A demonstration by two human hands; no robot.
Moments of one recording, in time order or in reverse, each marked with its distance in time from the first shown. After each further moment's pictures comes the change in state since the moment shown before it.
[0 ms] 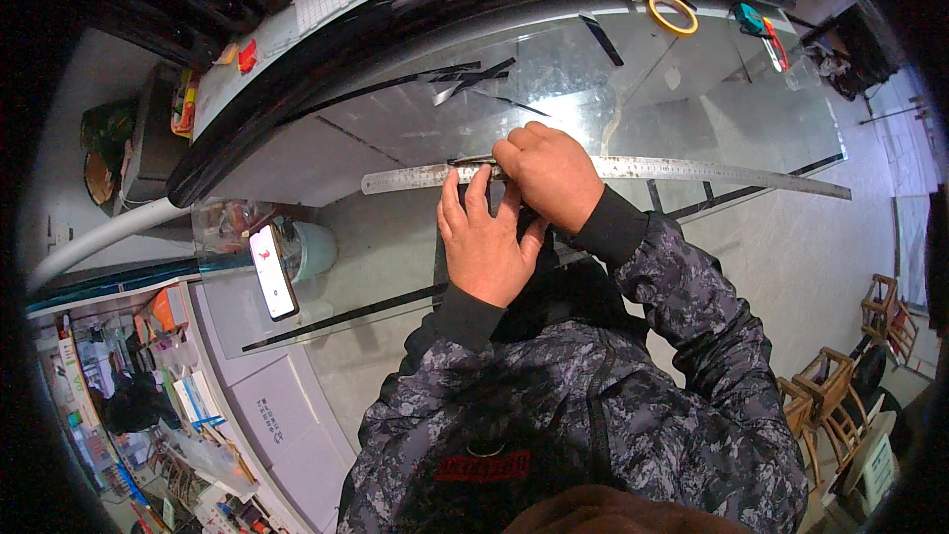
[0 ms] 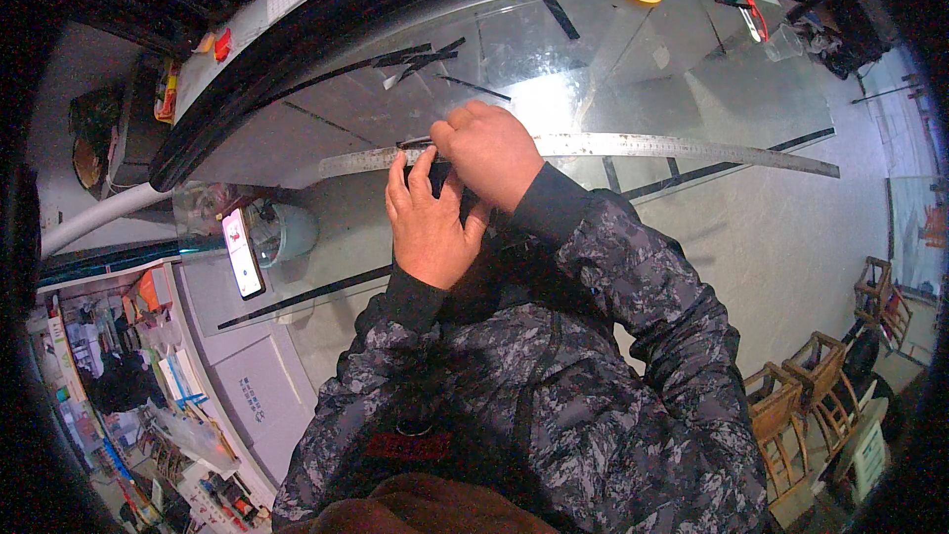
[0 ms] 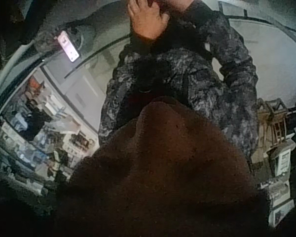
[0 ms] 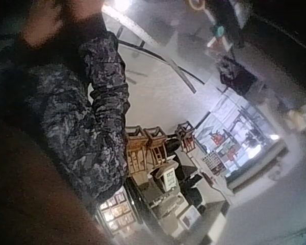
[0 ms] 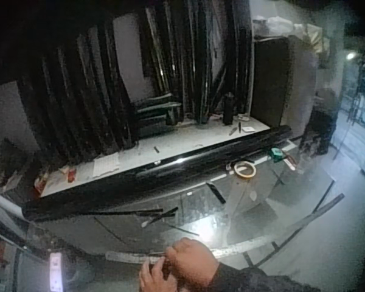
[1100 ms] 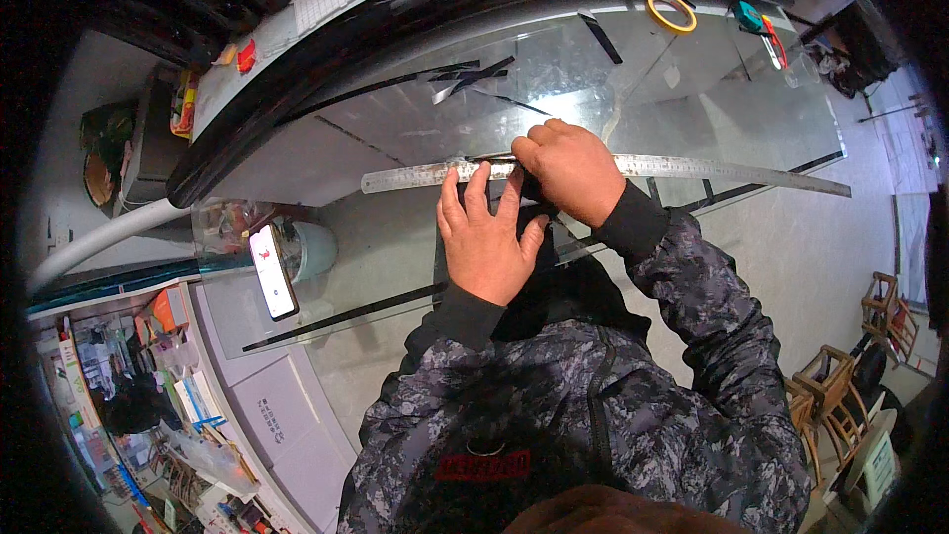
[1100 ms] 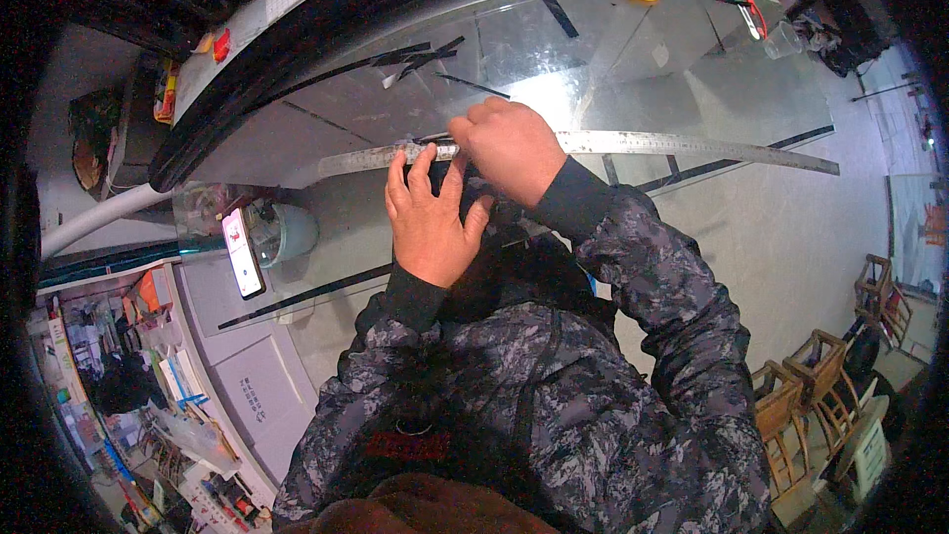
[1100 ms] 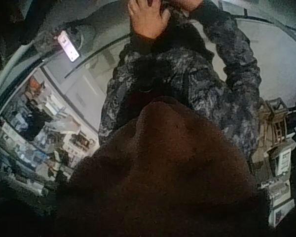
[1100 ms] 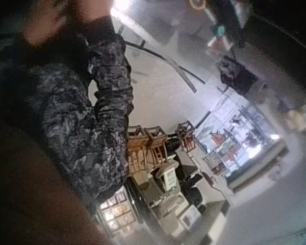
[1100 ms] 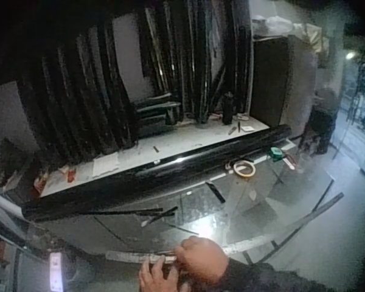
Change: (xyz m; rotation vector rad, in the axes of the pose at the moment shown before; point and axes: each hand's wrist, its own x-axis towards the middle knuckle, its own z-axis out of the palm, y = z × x) left_hand 0.000 0.001 -0.001 -0.002 0.016 0.005; right_hand -0.008 0.011 -0.026 -0.058 -0.130 0.021
